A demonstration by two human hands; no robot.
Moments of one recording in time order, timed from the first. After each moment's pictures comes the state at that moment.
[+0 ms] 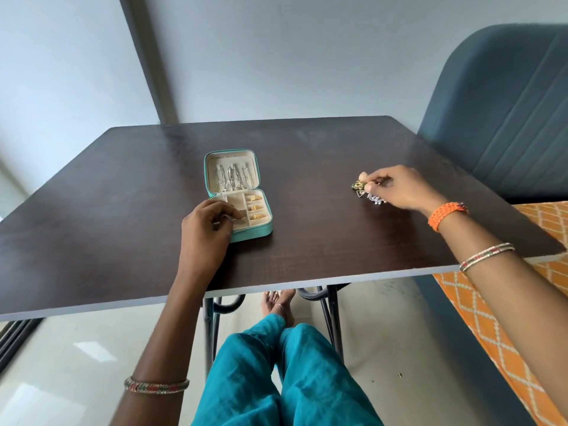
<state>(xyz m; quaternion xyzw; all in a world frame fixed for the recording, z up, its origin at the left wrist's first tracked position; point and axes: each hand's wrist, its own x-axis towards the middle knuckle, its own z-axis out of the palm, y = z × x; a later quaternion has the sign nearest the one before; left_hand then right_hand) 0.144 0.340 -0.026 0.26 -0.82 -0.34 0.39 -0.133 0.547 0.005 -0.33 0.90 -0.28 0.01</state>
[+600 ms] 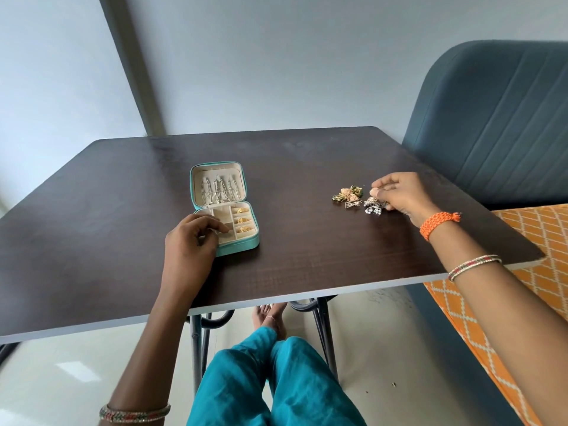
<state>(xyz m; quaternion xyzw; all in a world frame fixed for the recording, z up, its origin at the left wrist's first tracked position) 0.145 0.341 -0.023 0.27 -0.82 -0.34 0.37 -0.160 0.559 -0.007 -0.20 0.84 -0.50 0.04</state>
